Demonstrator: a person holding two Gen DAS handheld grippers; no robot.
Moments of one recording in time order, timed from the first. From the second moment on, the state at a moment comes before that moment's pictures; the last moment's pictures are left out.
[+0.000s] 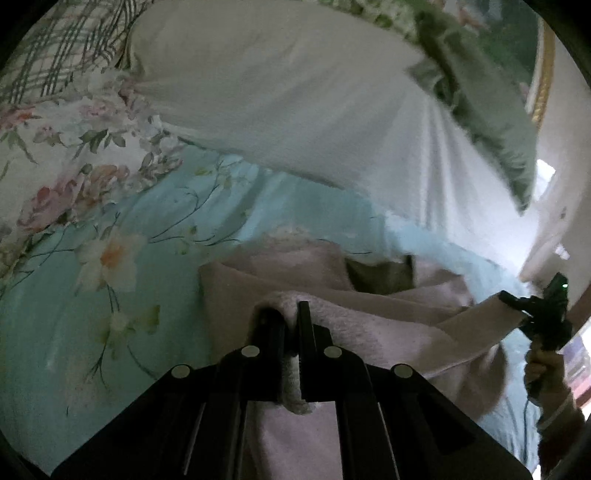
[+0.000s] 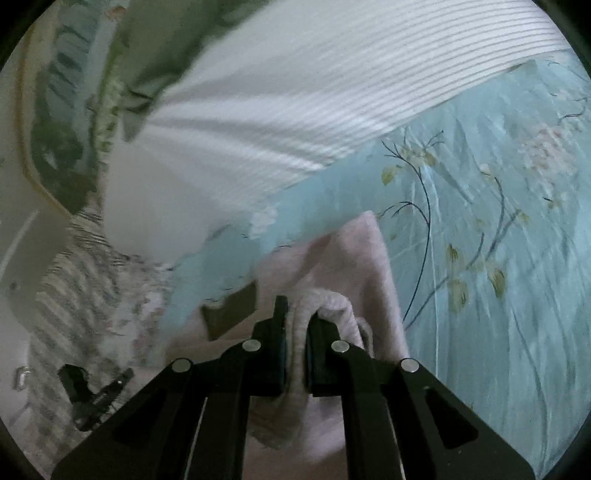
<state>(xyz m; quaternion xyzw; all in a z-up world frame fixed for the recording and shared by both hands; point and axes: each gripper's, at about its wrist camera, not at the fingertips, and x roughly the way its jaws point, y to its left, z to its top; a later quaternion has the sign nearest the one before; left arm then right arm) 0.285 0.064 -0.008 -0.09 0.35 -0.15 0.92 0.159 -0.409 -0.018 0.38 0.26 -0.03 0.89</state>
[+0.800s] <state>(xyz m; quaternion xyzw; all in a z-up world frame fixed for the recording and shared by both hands) 0.242 0.003 -0.061 -0.06 0.45 -0.20 0.87 0.162 -0.305 -0.023 0.21 0.40 0.10 0.89</state>
